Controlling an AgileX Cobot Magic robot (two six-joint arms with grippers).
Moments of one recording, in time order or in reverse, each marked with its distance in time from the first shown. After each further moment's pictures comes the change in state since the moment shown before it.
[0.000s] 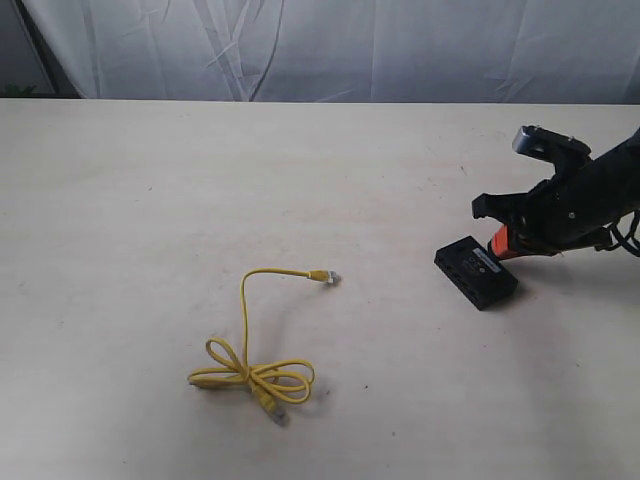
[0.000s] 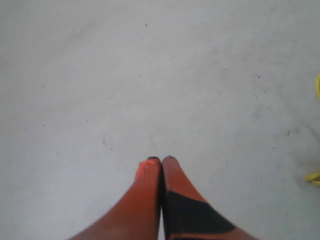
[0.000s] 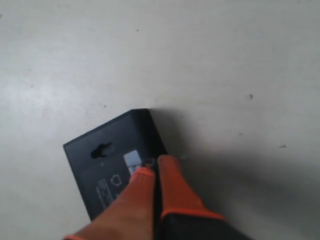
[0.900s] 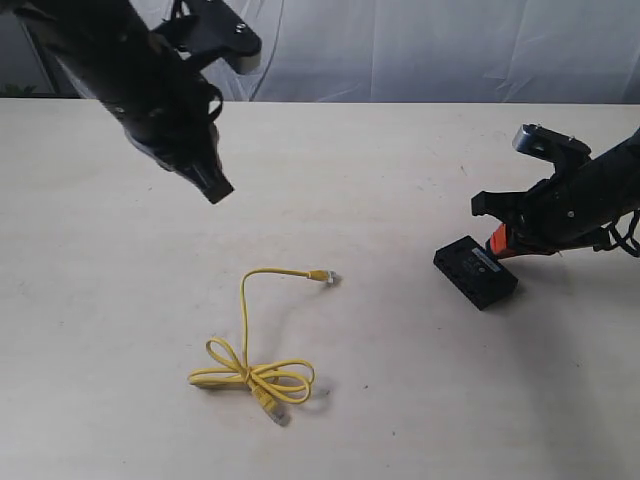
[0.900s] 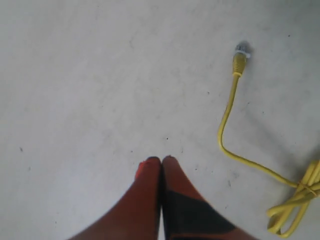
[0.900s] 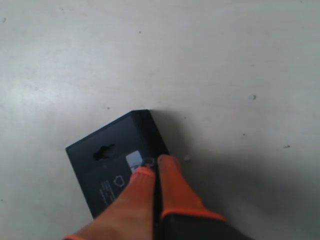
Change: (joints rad) left arm -0.414 0.760 -0.658 0.035 0.201 0.209; right arm 0.000 0.000 0.000 0.017 0.002 0.000
